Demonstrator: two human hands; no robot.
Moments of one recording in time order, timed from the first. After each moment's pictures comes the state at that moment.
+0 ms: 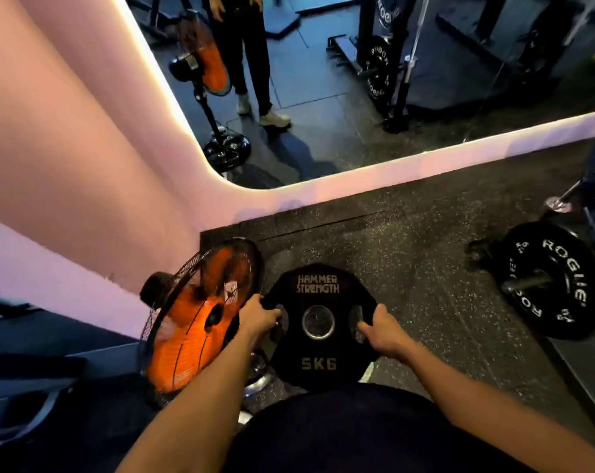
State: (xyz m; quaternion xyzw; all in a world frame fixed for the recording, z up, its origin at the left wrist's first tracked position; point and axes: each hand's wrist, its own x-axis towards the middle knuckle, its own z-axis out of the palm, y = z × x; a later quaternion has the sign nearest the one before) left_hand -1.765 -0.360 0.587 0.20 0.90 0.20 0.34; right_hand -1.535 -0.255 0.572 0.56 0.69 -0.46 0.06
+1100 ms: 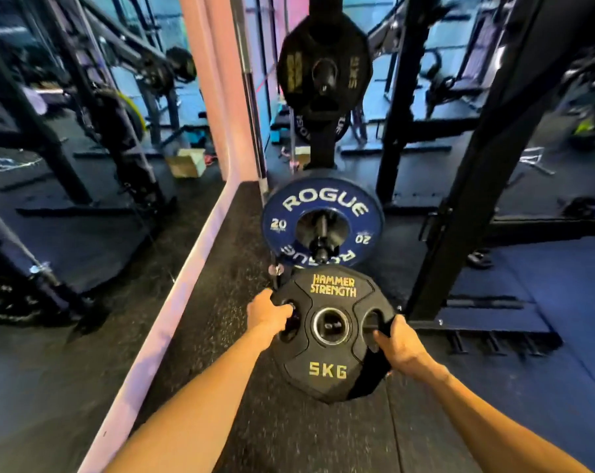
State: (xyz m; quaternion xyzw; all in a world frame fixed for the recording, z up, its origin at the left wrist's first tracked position) left_hand -1.552 0.106 0.732 0.71 0.51 0.12 0.47; right_hand -1.409 -0.098 0.709 0.89 0.23 -0.24 -0.32
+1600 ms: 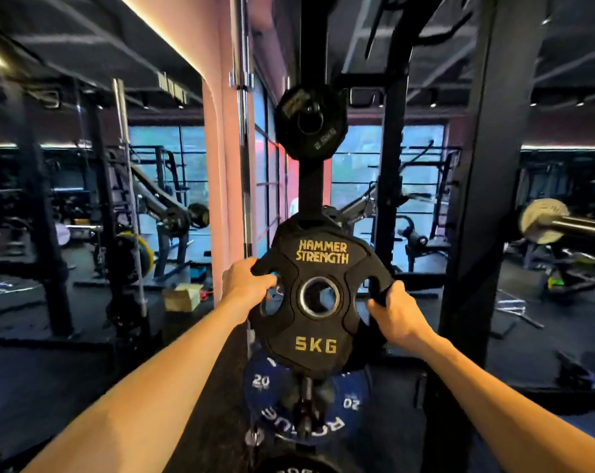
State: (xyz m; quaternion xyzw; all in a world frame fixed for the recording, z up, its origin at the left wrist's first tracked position) left_hand -1.472 0.155 1.028 0.76 0.36 0.40 0.36; right_hand -1.308 -0.036 0.995 0.82 0.37 0.01 -0.44
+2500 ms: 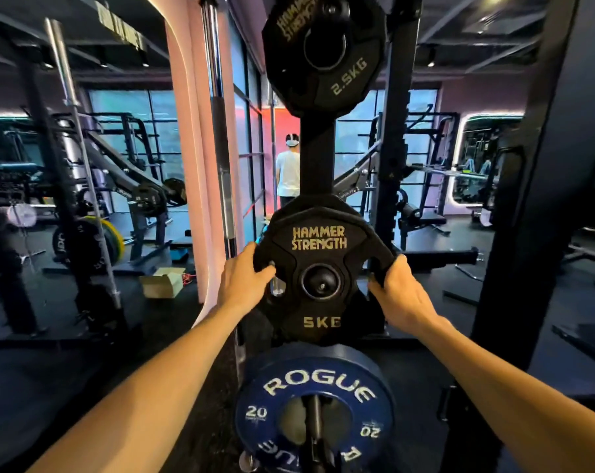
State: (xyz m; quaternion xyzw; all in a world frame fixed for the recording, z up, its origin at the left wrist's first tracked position) left_hand -1.328 0.337 1.000 0.83 0.28 0.41 0.24; right_hand -1.174 0.135 0.992 0.85 0.32 0.05 -0.41
